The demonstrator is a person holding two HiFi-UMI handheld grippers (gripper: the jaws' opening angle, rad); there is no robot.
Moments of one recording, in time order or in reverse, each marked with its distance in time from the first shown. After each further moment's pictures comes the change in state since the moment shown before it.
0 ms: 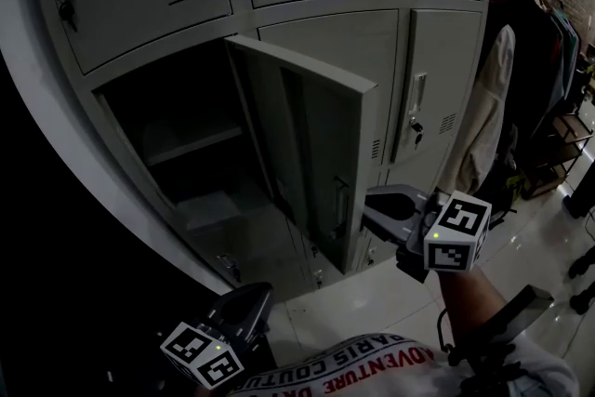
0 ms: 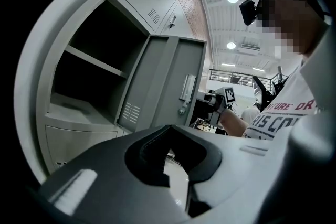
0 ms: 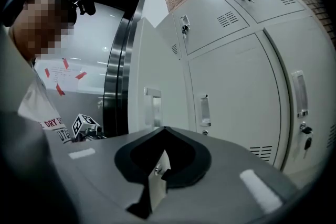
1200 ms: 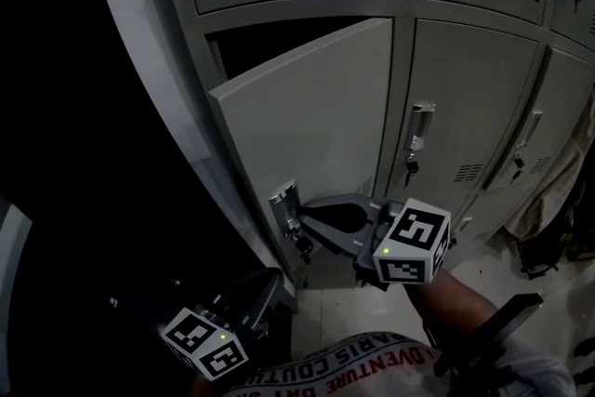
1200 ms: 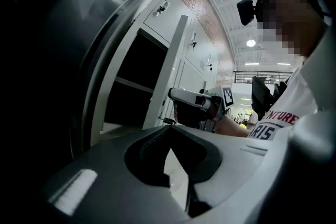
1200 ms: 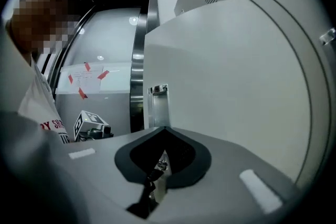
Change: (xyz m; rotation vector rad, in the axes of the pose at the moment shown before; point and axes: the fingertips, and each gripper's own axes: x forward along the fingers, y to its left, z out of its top) left arm -0.086 0.075 0.036 -0.004 -0.101 0.297; right arm 0.203 0.124 -0.009 -0.001 0.016 0.493
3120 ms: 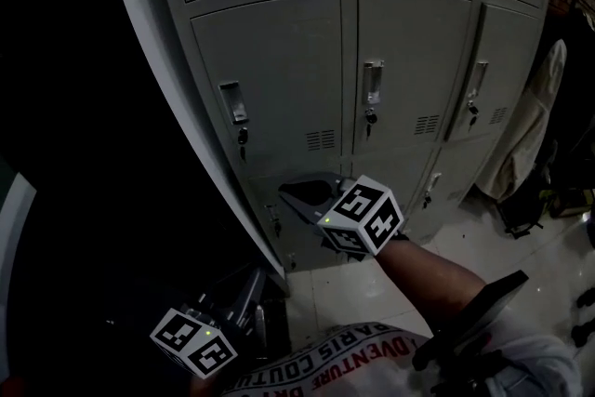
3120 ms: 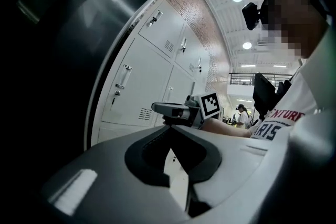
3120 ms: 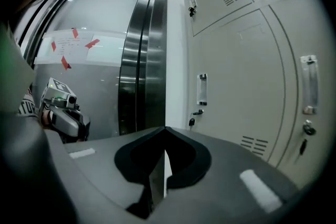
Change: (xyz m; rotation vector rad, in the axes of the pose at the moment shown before) left arm -0.080 -0.046 -0.021 -0.012 0.005 -0.033; right arm 0.001 0.028 -0.056 -0.072 0.195 -0.271
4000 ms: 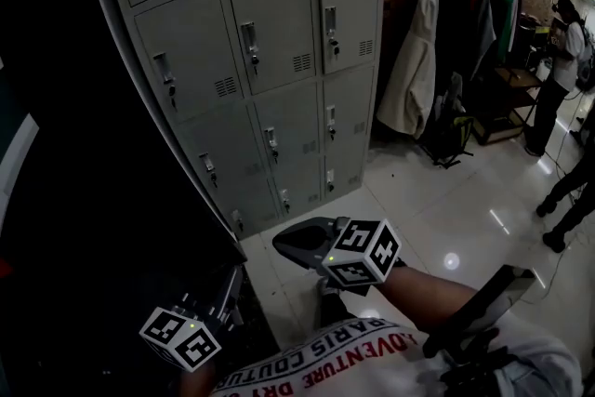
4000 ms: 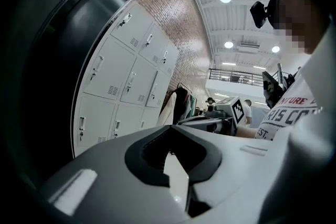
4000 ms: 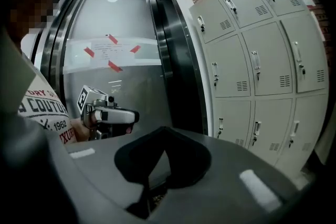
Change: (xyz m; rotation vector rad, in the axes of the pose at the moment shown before) left arm -0.195 -0.201 -0.119 0.023 0.098 -0.206; right arm -0.230 0.331 -0.105 0.226 0.053 -0.062
